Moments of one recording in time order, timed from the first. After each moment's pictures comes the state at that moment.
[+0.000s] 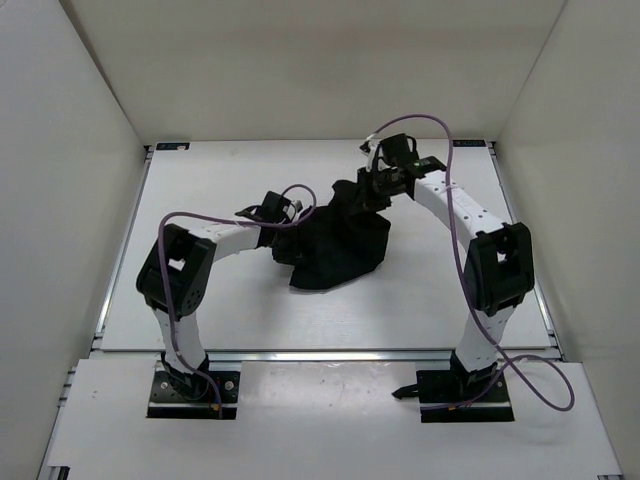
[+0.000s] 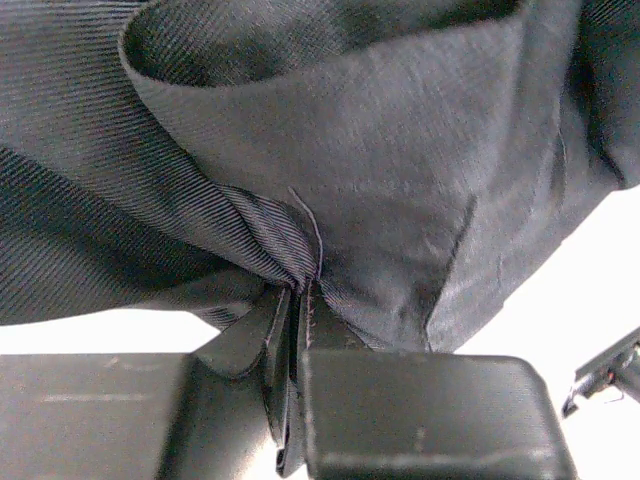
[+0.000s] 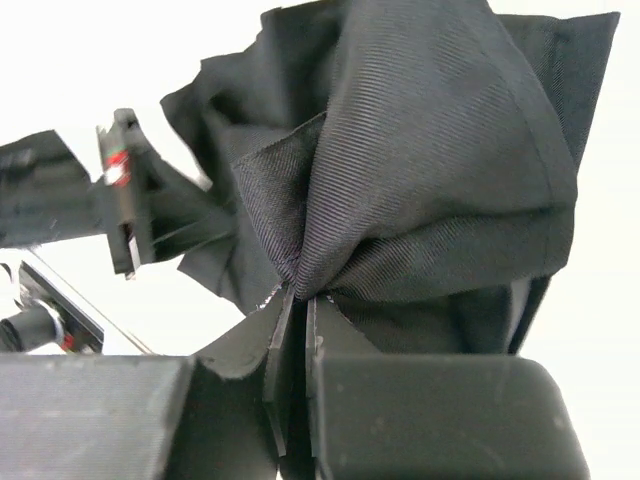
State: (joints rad) left arm -0.48 1.88 1.13 -0.32 0.32 -0.47; right arm 0.38 1.85 1.60 -0.68 -0.44 0.24
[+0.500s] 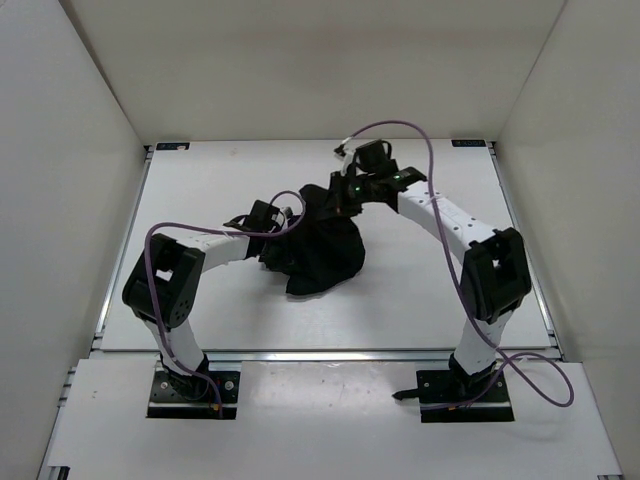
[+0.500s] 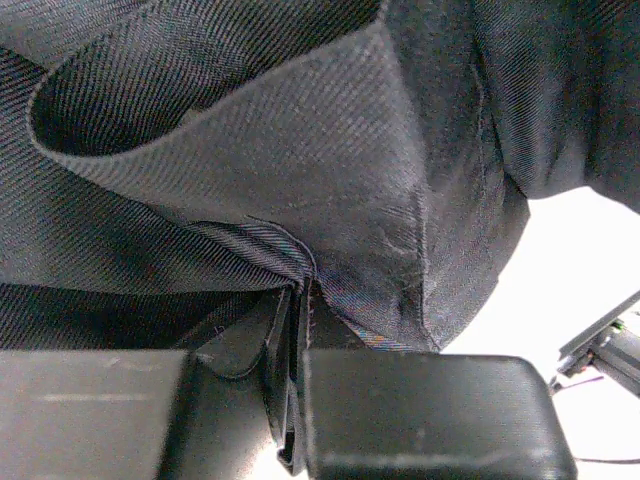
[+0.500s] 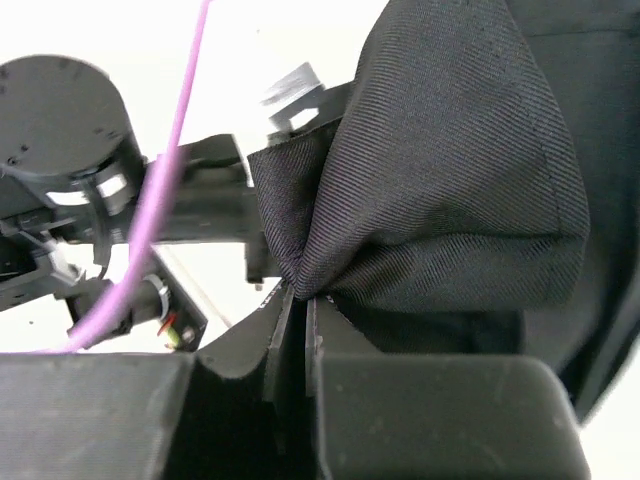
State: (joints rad) left arm -0.45 1.75 0.96 -0.25 0.36 -0.51; right arm 0.49 1.80 1.55 -0.51 -0.56 0.43
